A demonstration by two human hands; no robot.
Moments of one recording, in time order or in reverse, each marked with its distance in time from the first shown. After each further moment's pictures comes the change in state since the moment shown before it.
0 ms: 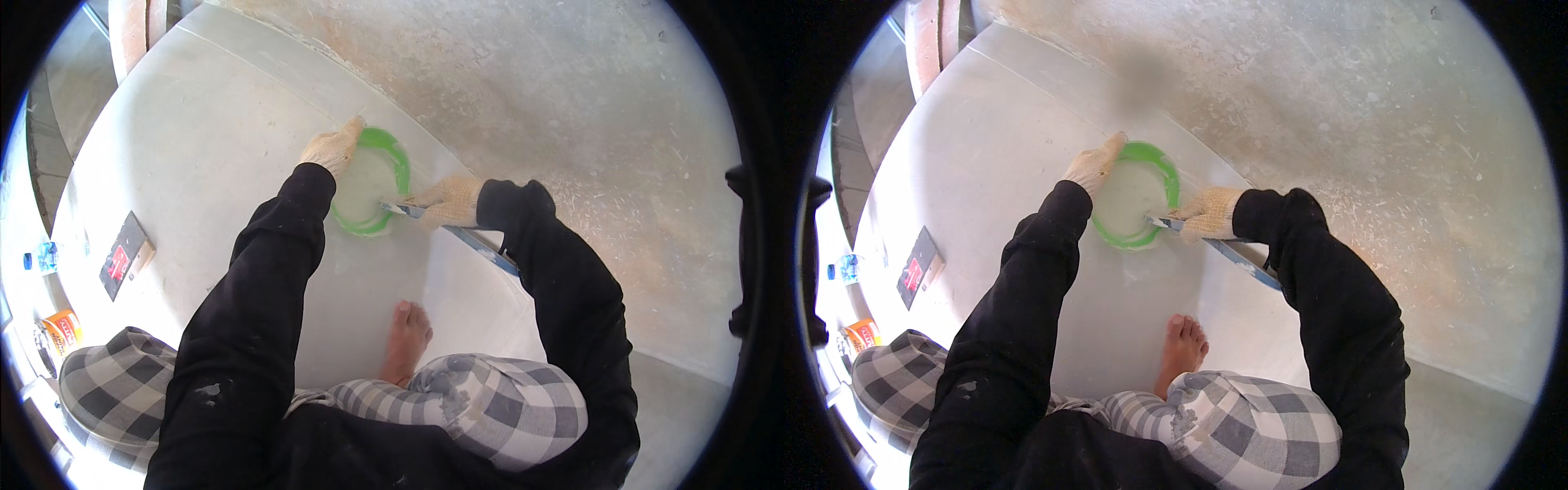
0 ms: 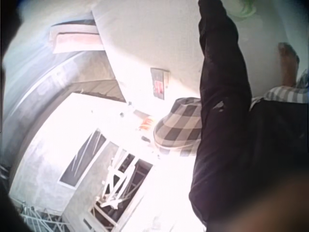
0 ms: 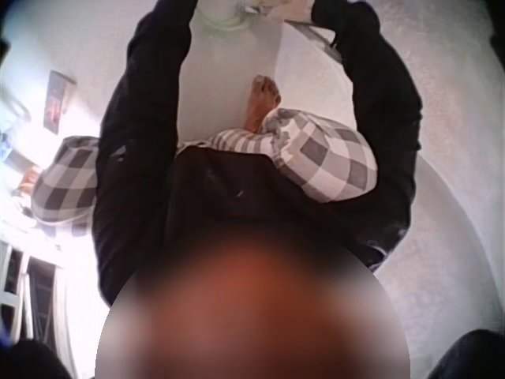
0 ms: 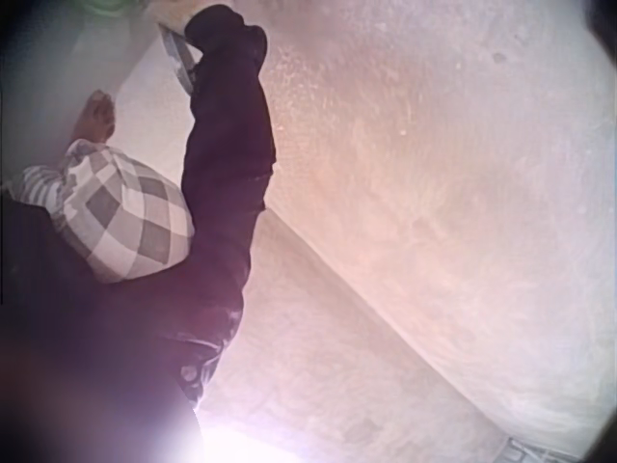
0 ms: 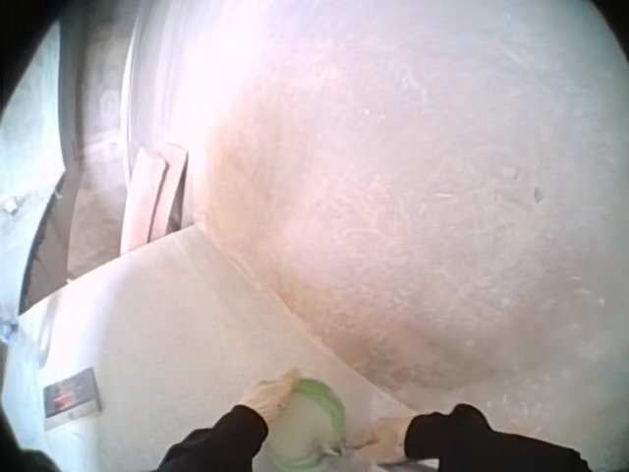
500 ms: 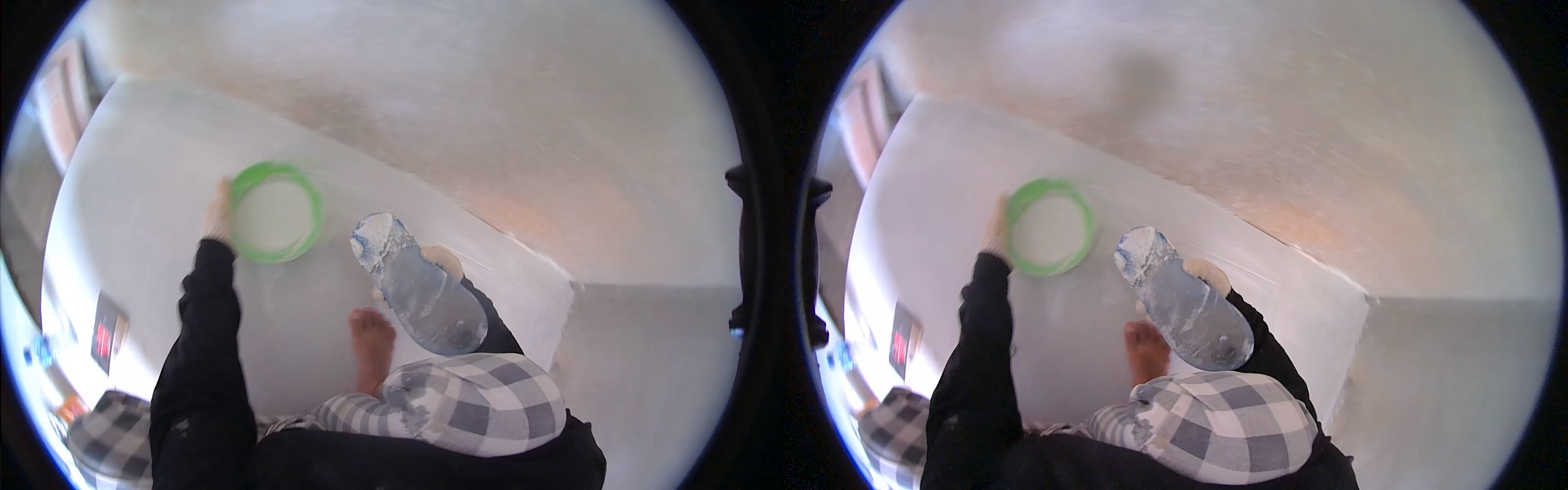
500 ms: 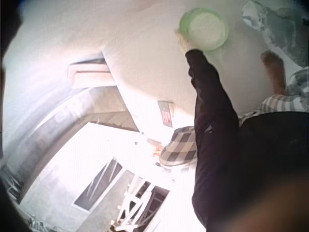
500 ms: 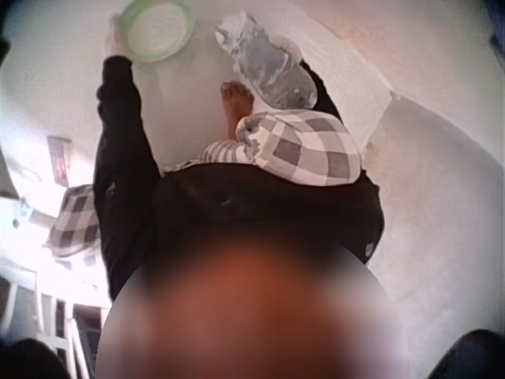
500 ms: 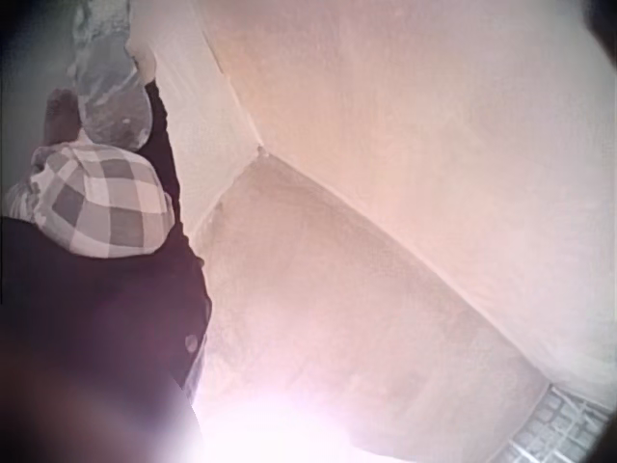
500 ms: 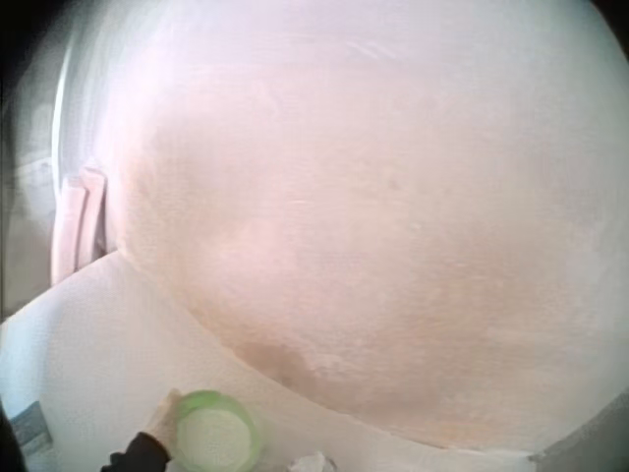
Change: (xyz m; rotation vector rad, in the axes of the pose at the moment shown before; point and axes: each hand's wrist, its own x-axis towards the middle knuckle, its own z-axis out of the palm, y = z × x) left_hand 0.049 -0.091 -0.019 -0.650 -0.095 0.039; right_hand -0.064 0.062 0.167 2.104 0.089 -0.497
